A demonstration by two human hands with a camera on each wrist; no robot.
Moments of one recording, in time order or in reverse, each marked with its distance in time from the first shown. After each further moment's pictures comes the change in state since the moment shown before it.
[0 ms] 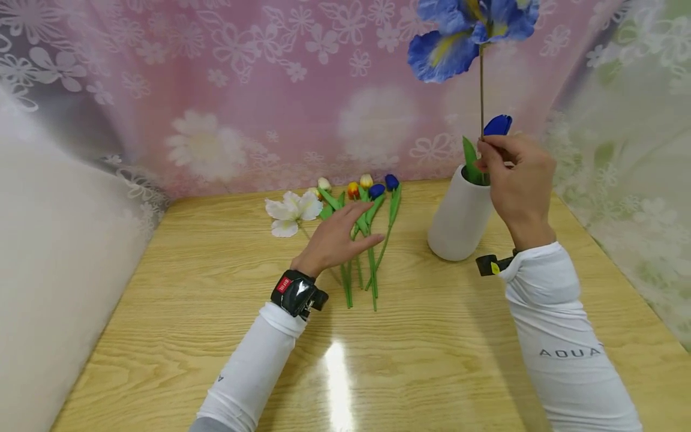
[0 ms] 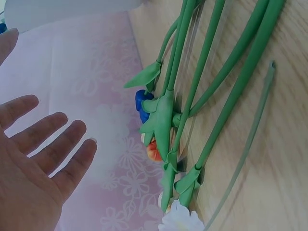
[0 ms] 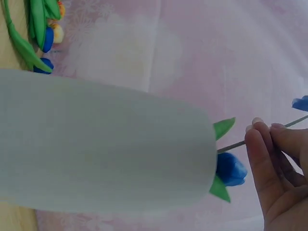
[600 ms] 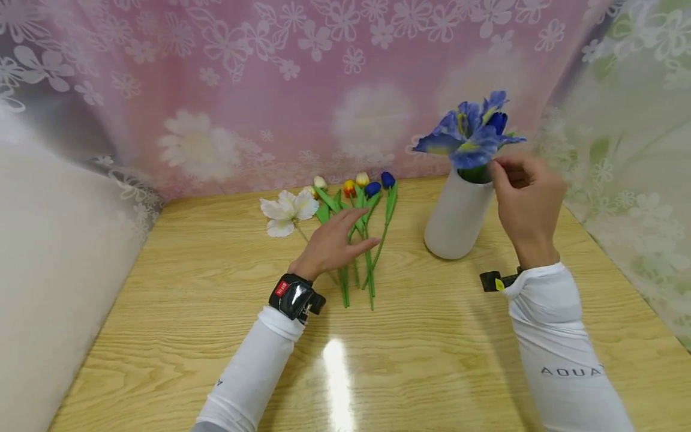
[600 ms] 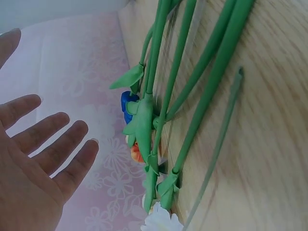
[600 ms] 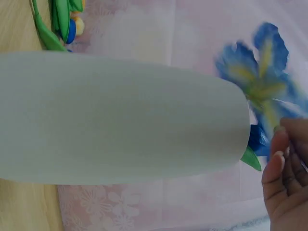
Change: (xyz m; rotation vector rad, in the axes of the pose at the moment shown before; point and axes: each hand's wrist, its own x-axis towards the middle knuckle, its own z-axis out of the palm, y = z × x) left_hand -0.001 -0.007 0.015 0.002 -0.015 -0.028; right_hand -0.023 0.032 -0.010 0.012 0.129 0.055
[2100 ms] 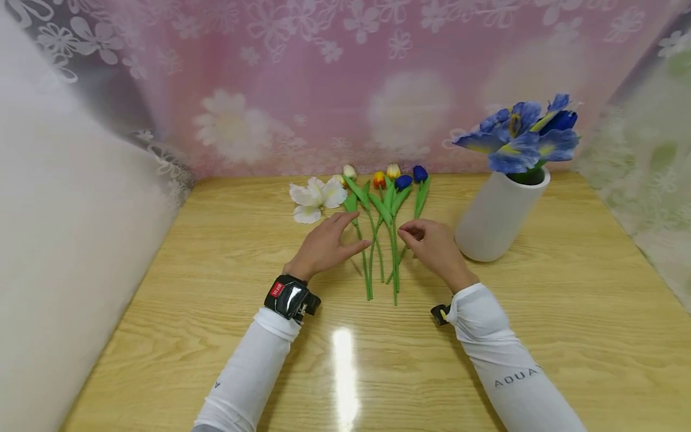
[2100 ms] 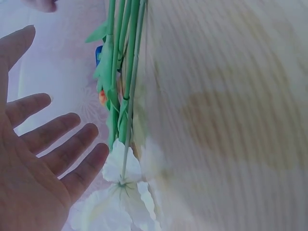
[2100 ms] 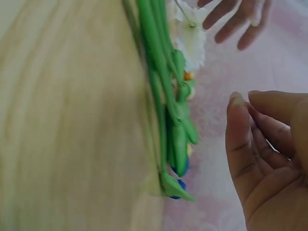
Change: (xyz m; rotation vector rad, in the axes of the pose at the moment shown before) left_hand -0.044 -0.043 -0.016 0.030 -0.024 -0.196; right_hand -0.096 0.008 0.122 -0.062 -0.858 0.085
